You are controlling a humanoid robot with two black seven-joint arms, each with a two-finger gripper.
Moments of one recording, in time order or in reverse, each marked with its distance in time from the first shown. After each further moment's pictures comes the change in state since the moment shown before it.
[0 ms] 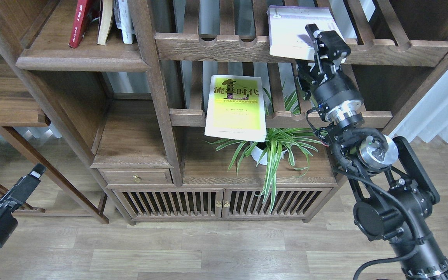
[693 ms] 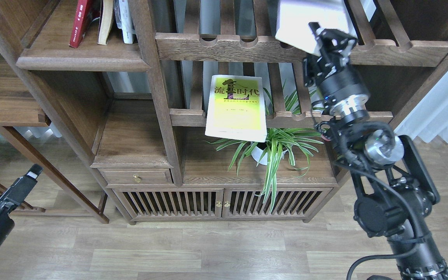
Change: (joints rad) left arm 0.016 0.004 -0.018 0.002 0.001 0.000 -0.003; right arm -0.047 -0.002 0.290 0.055 0.127 0.023 -0.006
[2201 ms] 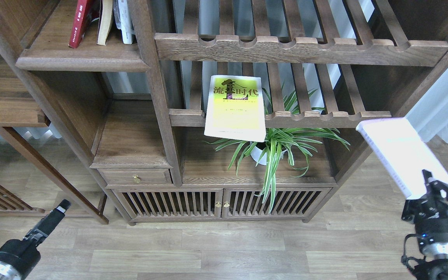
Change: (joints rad) left arm 0.052 -0.068 0.209 0.091 -0.095 0.000 0.005; right arm -0.729 -0.105 -0.074 -0.176 0.124 0.337 -0.149
